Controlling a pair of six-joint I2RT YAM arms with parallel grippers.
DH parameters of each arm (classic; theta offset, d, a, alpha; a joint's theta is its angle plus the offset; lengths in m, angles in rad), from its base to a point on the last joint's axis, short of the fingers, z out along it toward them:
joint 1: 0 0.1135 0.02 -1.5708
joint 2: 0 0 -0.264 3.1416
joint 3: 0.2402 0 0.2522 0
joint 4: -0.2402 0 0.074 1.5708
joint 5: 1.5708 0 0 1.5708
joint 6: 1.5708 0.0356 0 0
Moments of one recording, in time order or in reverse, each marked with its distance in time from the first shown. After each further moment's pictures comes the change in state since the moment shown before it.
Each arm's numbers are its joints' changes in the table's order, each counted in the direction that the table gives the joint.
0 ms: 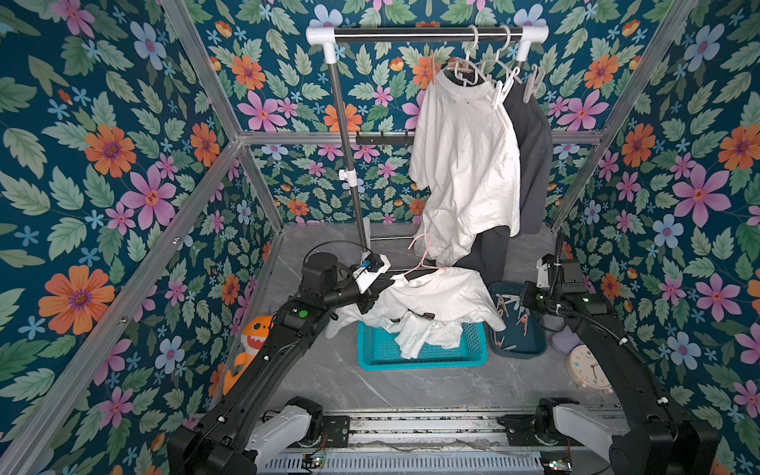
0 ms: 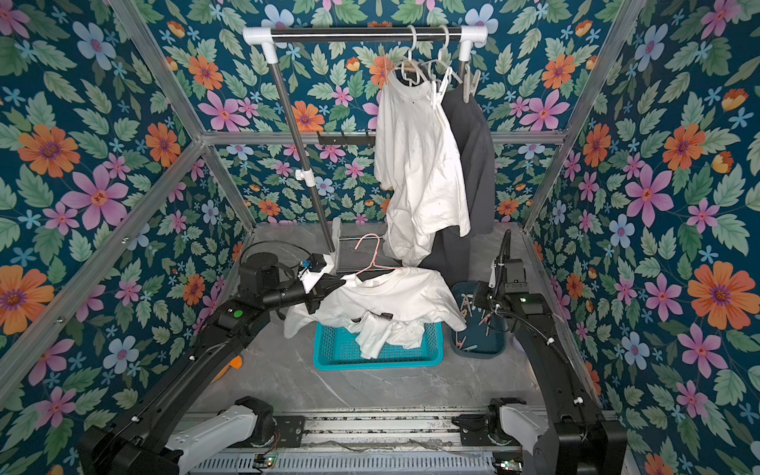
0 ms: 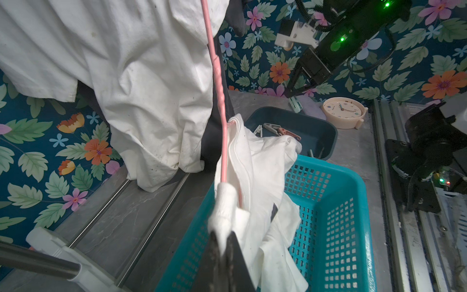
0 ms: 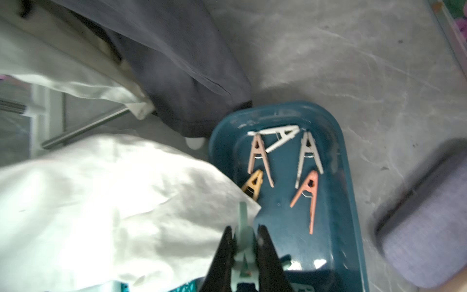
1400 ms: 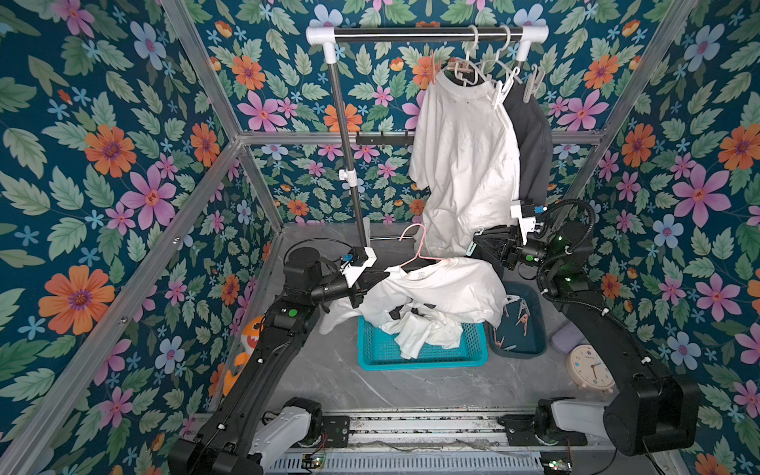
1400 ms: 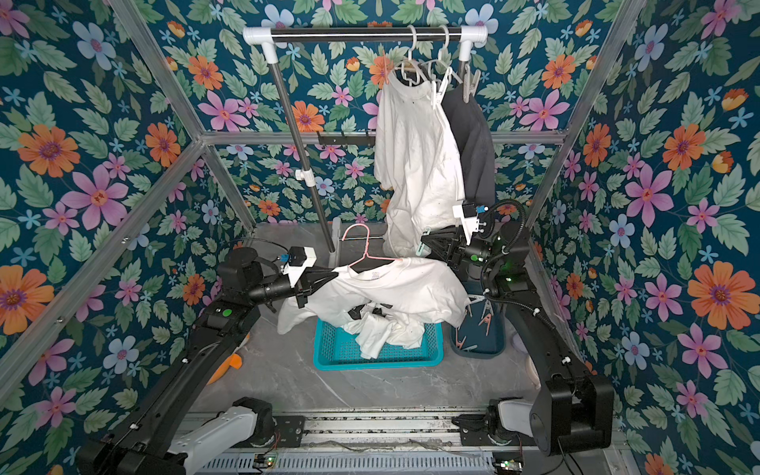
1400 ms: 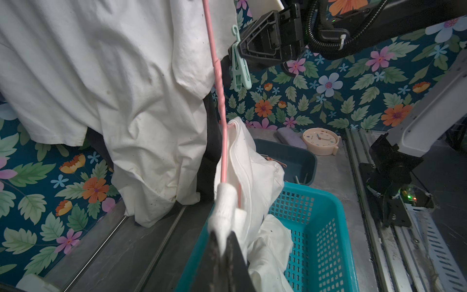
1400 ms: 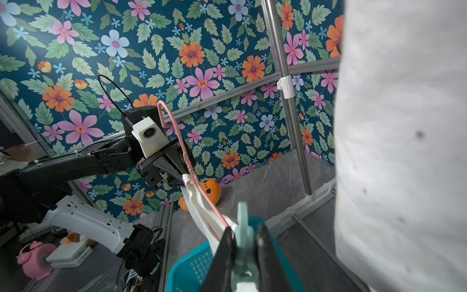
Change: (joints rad) left arm 0.123 -0.025 0.017 0.120 0.237 -0.064; right arm 0.063 0.218 0.106 1.122 -1.021 0.087
